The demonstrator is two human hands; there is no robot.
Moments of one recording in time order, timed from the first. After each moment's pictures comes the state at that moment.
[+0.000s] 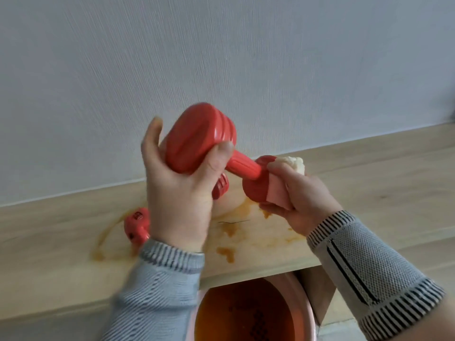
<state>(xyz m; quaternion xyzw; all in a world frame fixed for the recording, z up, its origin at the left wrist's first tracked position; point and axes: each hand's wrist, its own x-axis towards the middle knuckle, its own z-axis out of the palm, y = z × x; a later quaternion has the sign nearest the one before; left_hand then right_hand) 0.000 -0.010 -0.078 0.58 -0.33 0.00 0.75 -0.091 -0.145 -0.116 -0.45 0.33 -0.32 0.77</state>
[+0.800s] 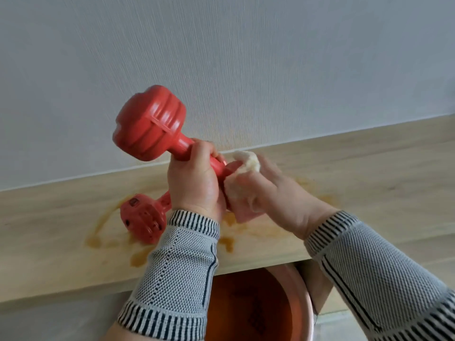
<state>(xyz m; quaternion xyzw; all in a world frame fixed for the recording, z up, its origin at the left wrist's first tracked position) 0.007 -0.053 -0.100 0.48 -0.16 -0.13 0.85 -0.088 -0.122 -0.115 -0.83 0.21 -0.19 0.48</state>
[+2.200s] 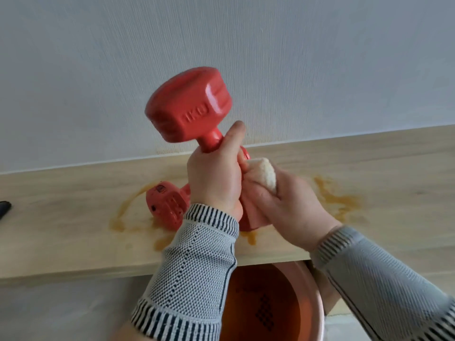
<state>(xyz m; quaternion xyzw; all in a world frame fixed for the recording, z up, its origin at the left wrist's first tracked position) 0.003 -0.029 -0.087 0.53 -0.14 -0.12 0.83 -0.075 -0.101 -0.141 -0.85 0.13 -0.32 0.40</state>
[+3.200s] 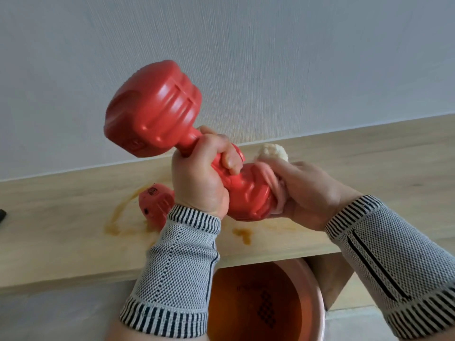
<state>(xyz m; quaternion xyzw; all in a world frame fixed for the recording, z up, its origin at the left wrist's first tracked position) 0.011 -0.026 -0.094 0.39 -0.28 -0.17 0.86 -0.080 -0.126 -0.122 -0.62 0.17 -0.11 0.76</state>
